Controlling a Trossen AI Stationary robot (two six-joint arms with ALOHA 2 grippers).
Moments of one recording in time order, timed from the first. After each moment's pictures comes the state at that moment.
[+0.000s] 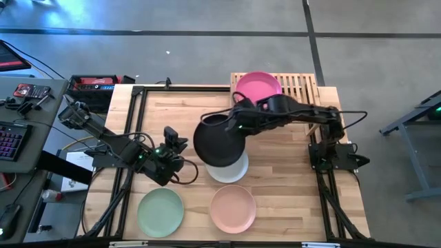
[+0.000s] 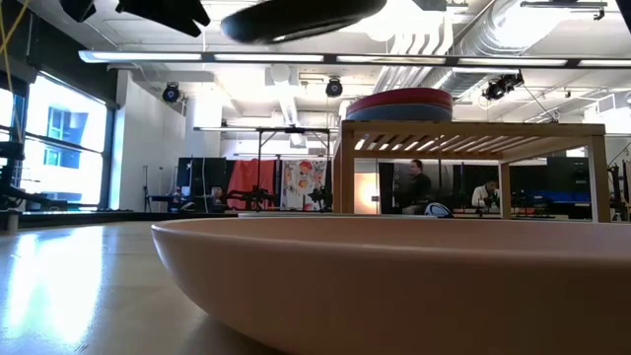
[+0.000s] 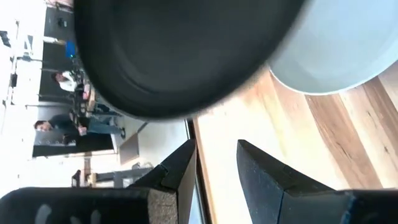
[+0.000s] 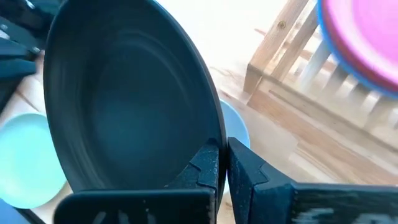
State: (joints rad) left arm -0.54 1.28 1.10 -0.90 -1.00 0.29; right arm 0.07 1.91 2.30 -1.57 0.28 1.04
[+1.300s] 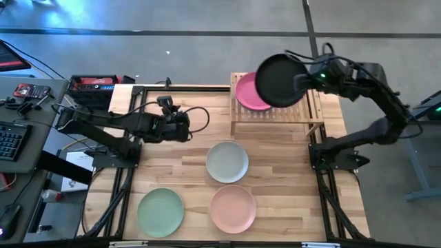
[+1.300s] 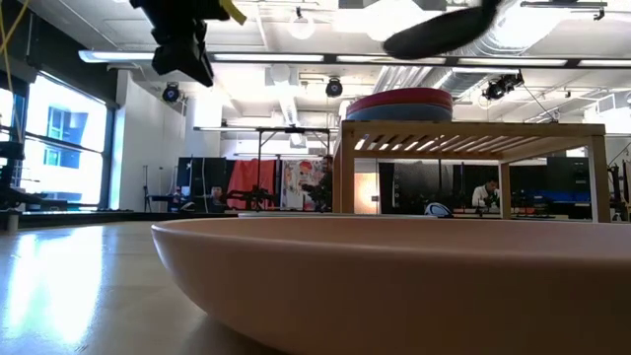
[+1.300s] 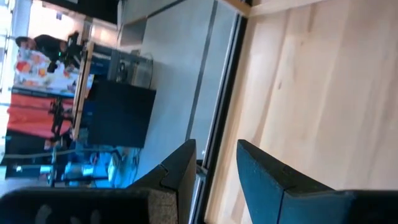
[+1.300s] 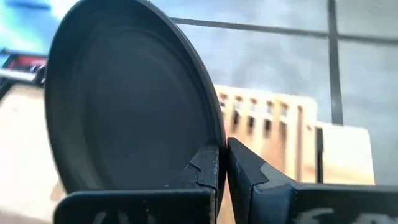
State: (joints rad) left arm -0.07 1.28 1.10 -0.96 -1.00 0.08; right arm -0.38 1.25 1.88 -1.57 0.58 0.79
